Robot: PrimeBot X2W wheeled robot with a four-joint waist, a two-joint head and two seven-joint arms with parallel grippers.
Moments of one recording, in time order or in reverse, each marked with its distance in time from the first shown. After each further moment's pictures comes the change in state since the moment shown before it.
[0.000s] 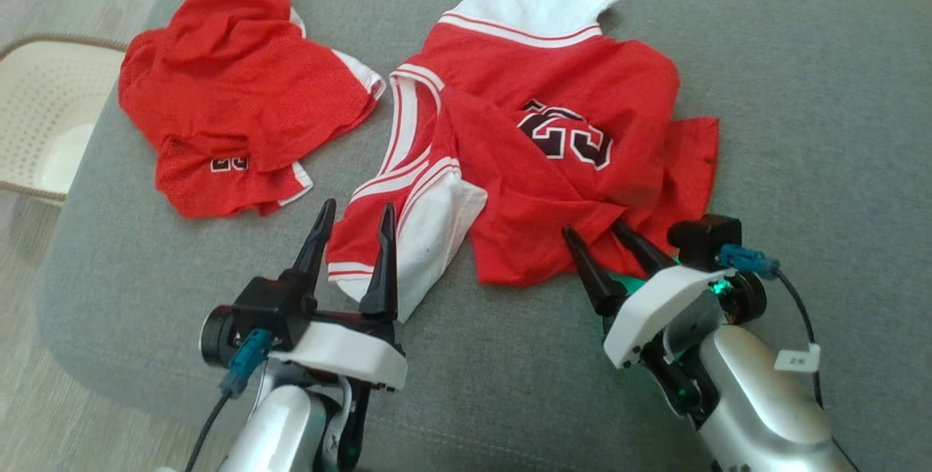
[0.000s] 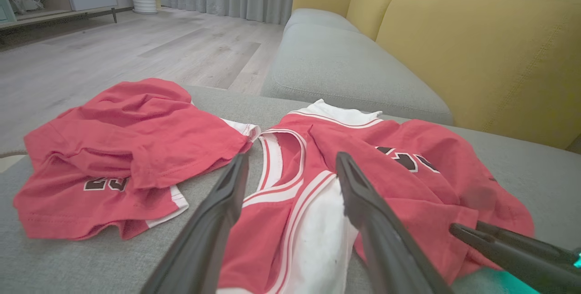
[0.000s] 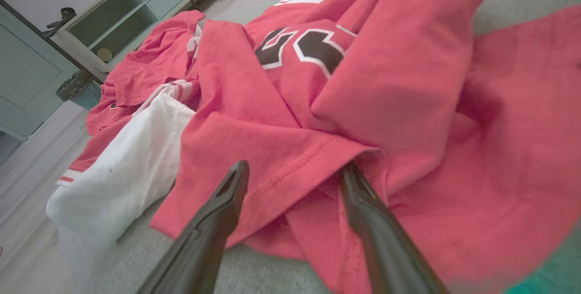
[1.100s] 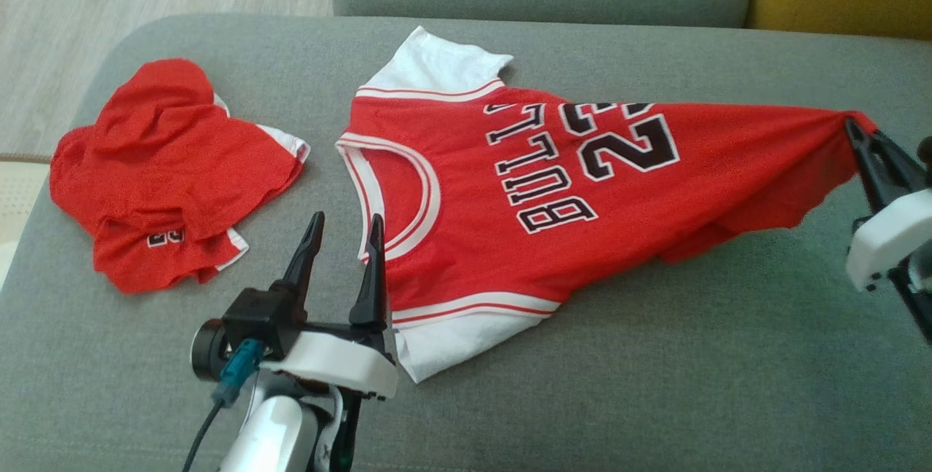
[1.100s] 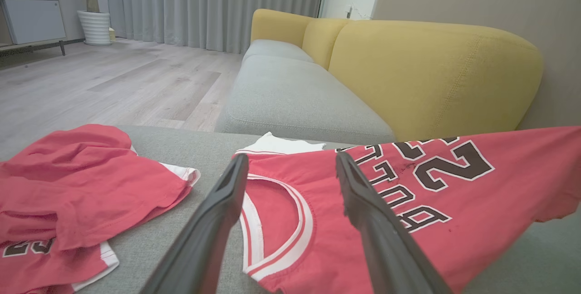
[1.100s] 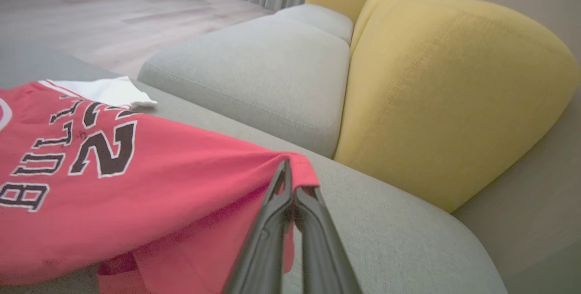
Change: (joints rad) left arm 0.026 0.000 0.022 0.005 0.007 0.000 0.000; right arm -0.020 -0.401 -0.254 -0.173 -0.243 0.000 0.050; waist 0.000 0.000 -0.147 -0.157
